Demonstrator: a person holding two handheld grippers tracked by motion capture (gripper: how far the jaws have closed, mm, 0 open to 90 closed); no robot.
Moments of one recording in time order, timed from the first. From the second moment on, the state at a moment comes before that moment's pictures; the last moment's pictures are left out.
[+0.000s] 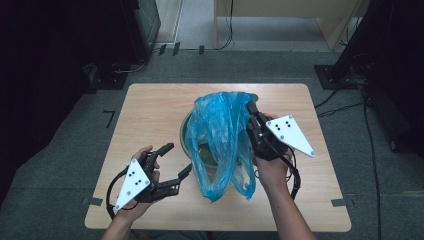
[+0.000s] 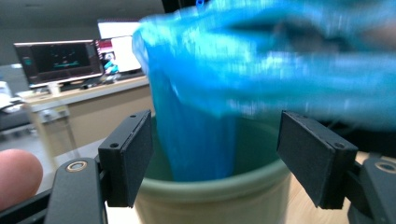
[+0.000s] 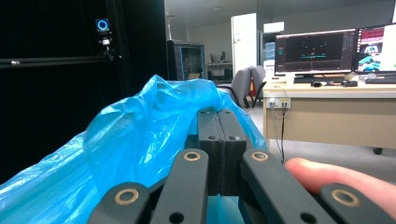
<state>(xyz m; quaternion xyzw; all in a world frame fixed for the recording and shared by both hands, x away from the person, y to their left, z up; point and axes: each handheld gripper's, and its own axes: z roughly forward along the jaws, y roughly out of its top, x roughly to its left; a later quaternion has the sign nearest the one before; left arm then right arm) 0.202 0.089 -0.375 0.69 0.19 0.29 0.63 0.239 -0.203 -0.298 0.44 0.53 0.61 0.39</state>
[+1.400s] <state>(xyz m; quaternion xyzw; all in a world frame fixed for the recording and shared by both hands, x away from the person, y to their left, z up) 0.230 0.061 -0.289 0.57 0.26 0.31 0.71 0.236 -0.219 -0.320 0.42 0.57 0.59 0.38</state>
